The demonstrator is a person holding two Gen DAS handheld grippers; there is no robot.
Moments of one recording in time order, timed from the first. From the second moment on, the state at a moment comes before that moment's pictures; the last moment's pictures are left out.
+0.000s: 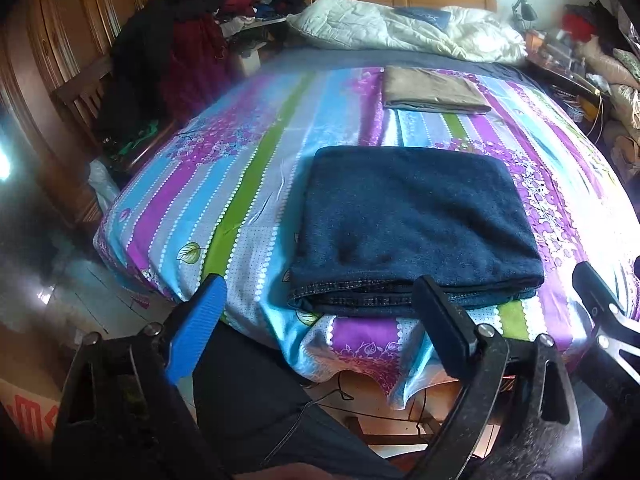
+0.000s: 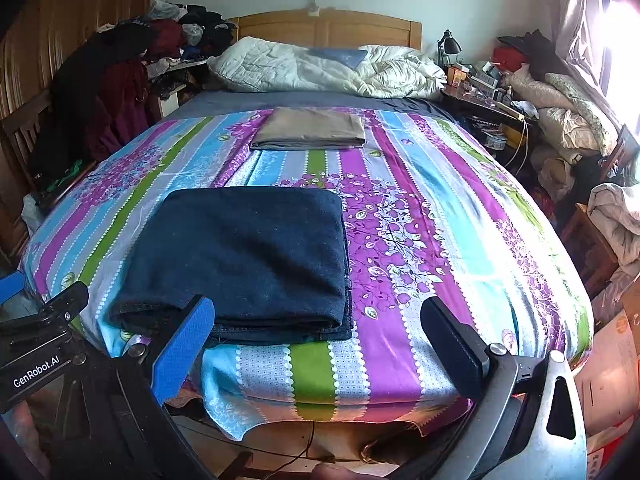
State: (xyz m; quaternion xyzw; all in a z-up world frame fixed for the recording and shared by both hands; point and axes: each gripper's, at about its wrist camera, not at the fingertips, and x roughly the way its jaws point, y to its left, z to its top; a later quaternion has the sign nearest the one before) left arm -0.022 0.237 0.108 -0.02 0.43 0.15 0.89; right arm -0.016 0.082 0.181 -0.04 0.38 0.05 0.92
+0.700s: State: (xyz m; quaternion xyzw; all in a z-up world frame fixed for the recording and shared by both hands) left arm -0.020 0.230 0.106 -0.03 0.43 0.13 0.89; right arm -0.009 0.087 0.171 -0.07 0.40 0.03 0.91
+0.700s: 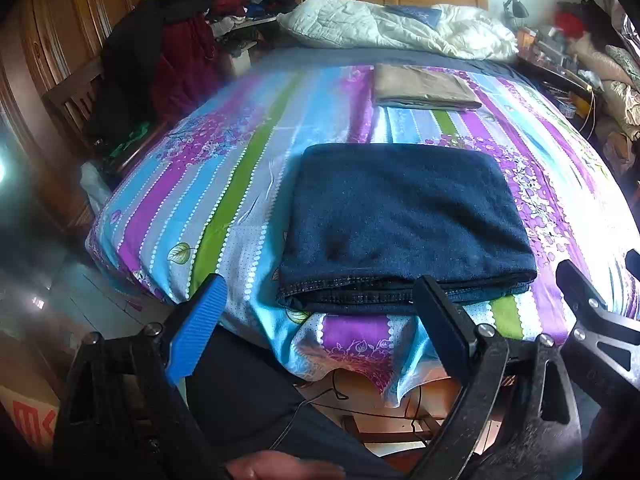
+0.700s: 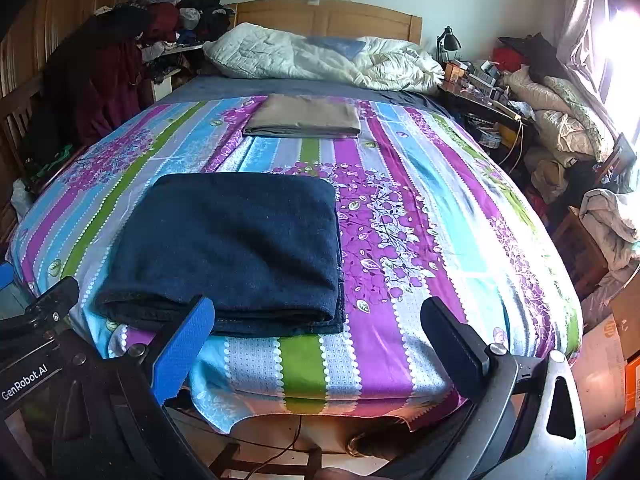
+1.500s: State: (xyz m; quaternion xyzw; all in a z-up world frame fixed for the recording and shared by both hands) left arm -0.018 0.234 0.111 -0.04 0.42 0.14 0.90; right arm 0.006 0.100 0.181 -0.08 0.41 0.02 0.91
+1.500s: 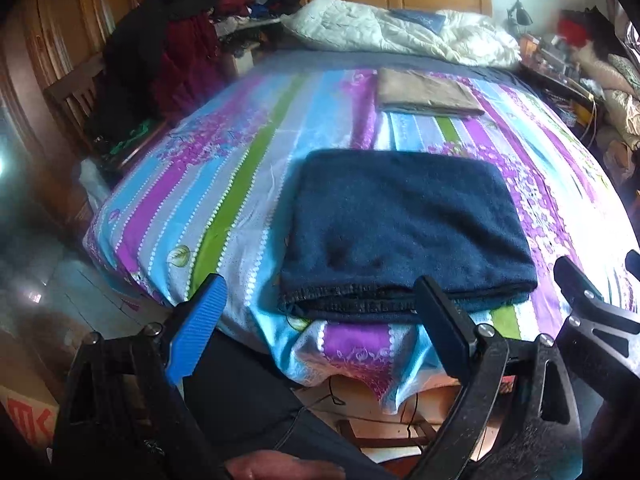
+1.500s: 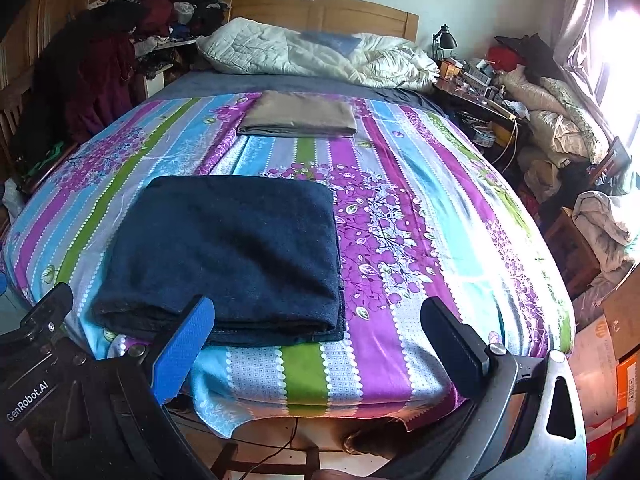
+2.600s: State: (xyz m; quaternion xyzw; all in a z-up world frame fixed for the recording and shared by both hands) left arm -0.011 0.257 0.118 -0.07 0.40 0.17 0.90; right arm -0.002 0.113 0.168 -0.07 0.43 0.04 0.90
